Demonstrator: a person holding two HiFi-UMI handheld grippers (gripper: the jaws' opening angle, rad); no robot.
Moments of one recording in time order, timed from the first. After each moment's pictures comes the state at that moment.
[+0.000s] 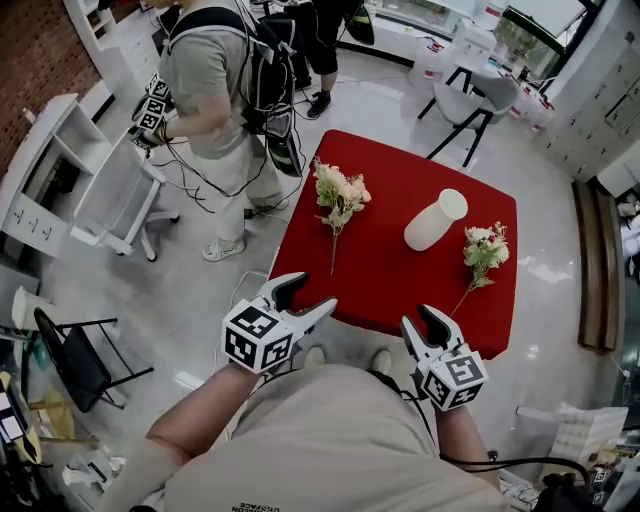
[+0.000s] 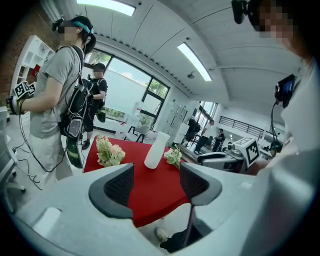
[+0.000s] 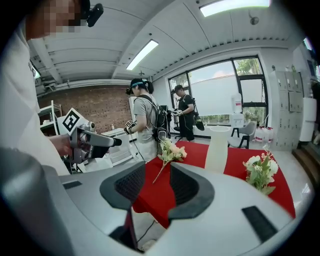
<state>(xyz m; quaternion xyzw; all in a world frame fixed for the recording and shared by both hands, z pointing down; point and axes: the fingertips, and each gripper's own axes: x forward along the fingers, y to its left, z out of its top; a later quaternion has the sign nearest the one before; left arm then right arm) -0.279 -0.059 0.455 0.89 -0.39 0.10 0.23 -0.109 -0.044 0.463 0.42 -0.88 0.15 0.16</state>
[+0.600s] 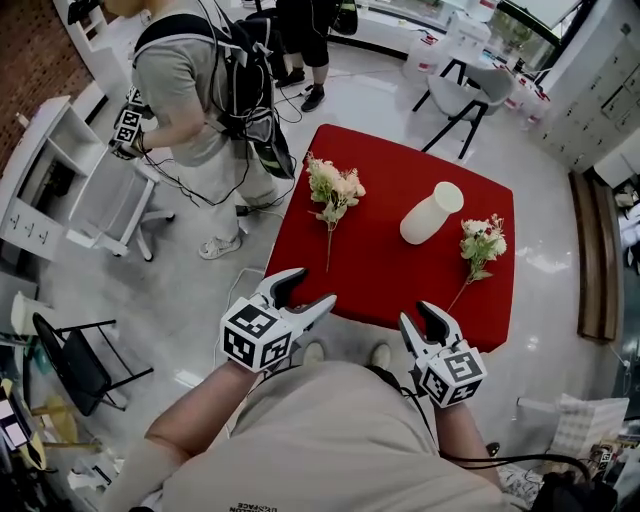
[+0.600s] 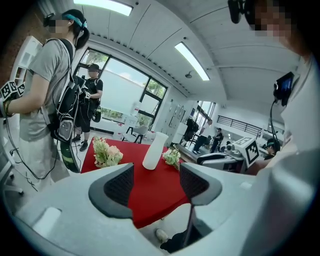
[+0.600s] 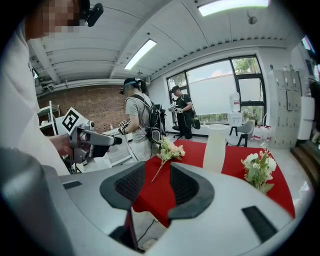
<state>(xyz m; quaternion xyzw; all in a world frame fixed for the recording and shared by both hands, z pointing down) -0.269 -0.064 0.455 0.89 -0.38 0.10 0.23 -0.102 -0.044 0.467 0.43 -0.87 0.16 0.16</state>
